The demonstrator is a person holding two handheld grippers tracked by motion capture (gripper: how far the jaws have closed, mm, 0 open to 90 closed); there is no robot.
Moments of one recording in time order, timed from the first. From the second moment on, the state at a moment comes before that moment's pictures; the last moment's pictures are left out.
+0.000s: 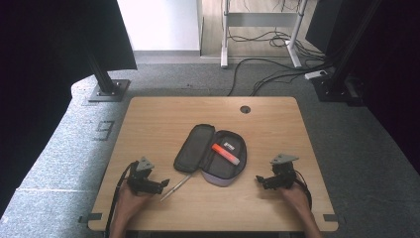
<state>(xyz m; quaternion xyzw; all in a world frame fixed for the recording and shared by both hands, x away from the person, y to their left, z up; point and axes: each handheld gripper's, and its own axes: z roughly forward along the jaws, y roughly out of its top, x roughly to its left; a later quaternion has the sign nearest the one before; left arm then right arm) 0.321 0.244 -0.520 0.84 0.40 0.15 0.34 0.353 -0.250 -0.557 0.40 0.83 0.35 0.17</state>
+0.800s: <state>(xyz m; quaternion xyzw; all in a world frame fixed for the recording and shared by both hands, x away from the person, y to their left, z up) 0.305 0.211 -0.517 0.86 0.33 0.13 0.37 0.353 -0.250 -0.557 0.40 0.83 0.35 0.16</state>
